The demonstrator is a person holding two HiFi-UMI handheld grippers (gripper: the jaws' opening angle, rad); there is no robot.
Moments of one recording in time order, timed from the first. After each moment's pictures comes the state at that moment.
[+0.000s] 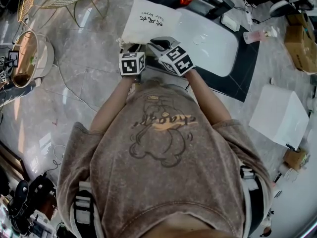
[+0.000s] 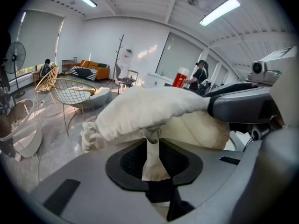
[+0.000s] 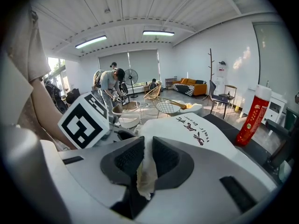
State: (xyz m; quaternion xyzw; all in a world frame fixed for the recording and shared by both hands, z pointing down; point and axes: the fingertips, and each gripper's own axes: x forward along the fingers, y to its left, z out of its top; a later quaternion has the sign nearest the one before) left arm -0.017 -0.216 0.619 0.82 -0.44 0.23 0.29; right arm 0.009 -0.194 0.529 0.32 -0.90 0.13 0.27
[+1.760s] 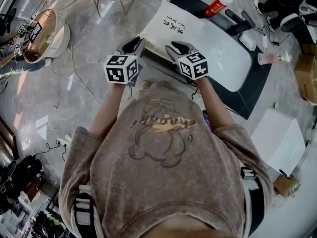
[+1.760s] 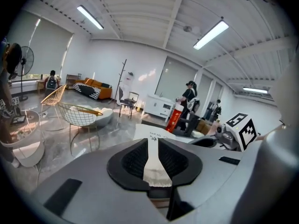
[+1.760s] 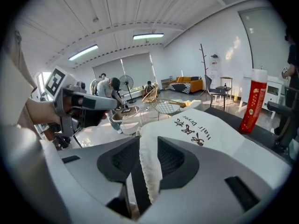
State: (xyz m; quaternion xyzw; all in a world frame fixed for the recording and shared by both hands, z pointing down) left arm -0.097 -0.208 0.486 0.84 -0.47 0.13 0.23; right arm 0.007 -0.200 0.536 0.33 -0.90 0.19 0.23
